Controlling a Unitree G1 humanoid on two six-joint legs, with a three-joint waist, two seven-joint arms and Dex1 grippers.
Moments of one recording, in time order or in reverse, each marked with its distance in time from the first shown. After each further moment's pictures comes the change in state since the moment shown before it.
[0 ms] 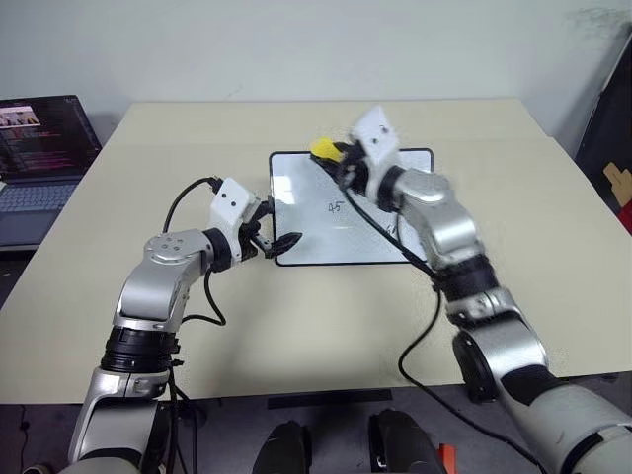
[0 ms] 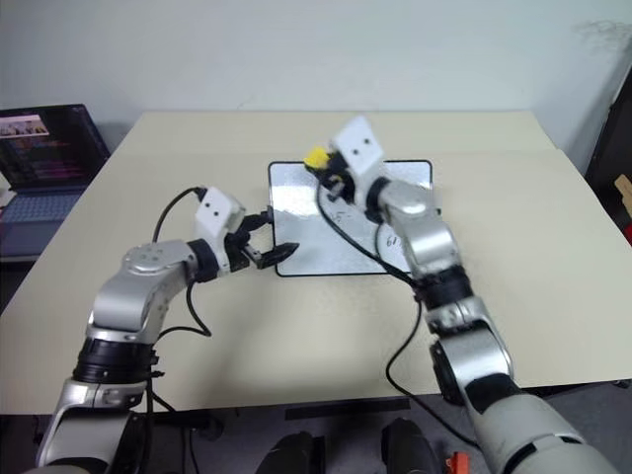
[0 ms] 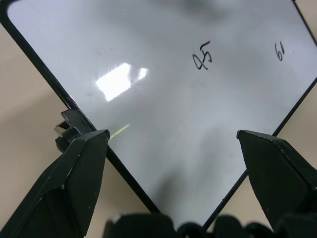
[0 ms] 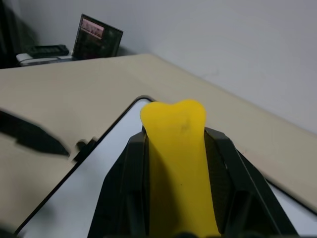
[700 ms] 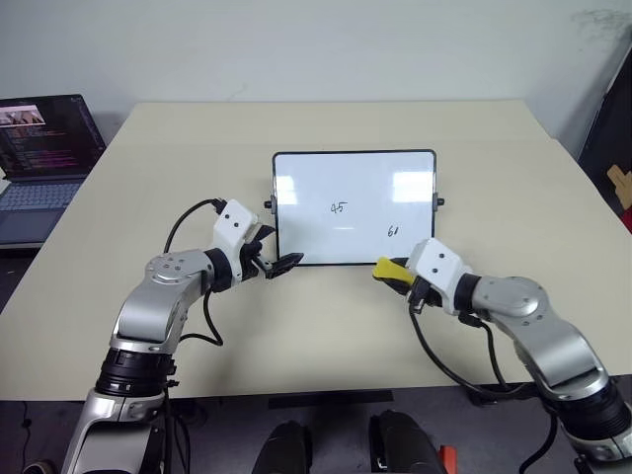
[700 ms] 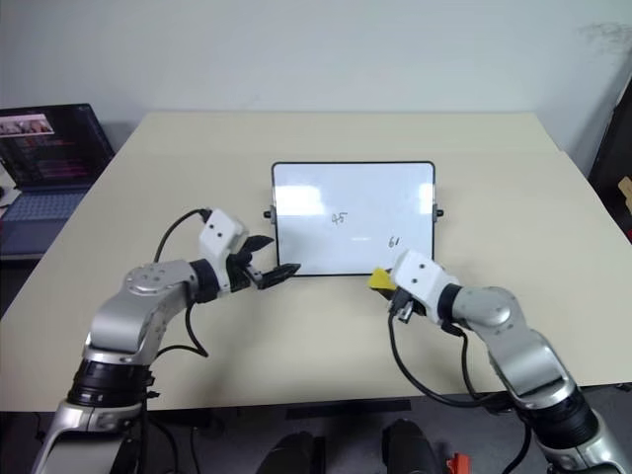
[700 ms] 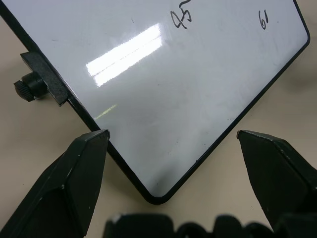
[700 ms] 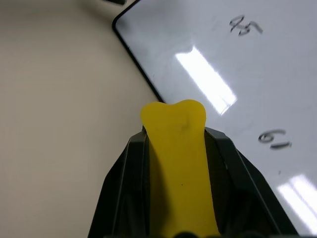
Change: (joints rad) left arm 0.079 0.013 -0.032 -0.051 -0.005 0.043 -0.004; right arm 0.493 -0.330 0.211 -0.584 -0.090 0.104 -0.042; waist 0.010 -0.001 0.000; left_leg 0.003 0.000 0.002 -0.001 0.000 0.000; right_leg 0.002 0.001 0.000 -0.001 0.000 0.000
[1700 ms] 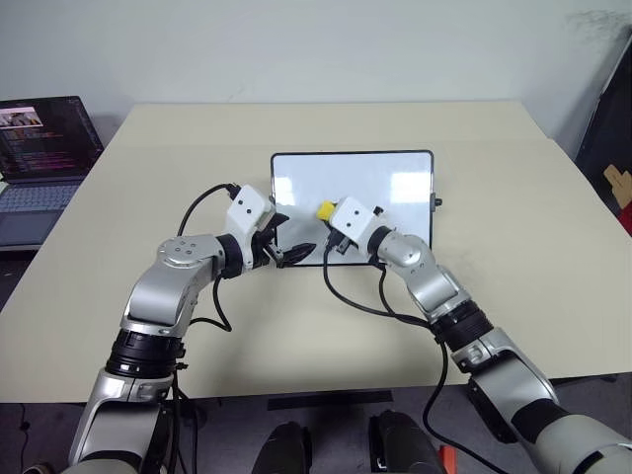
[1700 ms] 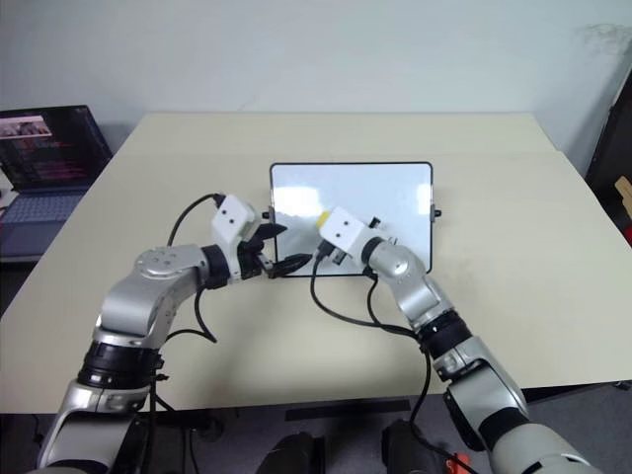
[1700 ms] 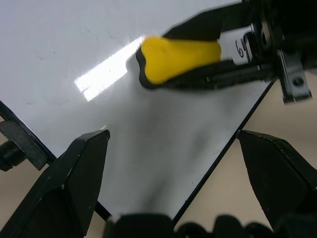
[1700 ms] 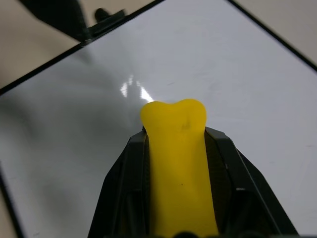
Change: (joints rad) left arm -0.095 -0.011 -0.041 0.033 -0.005 -0.001 -0.025; right arm -0.397 0.377 0.123 0.823 -0.241 -0.435 -0.219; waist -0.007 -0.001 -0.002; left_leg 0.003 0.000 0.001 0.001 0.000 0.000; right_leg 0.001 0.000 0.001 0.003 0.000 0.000
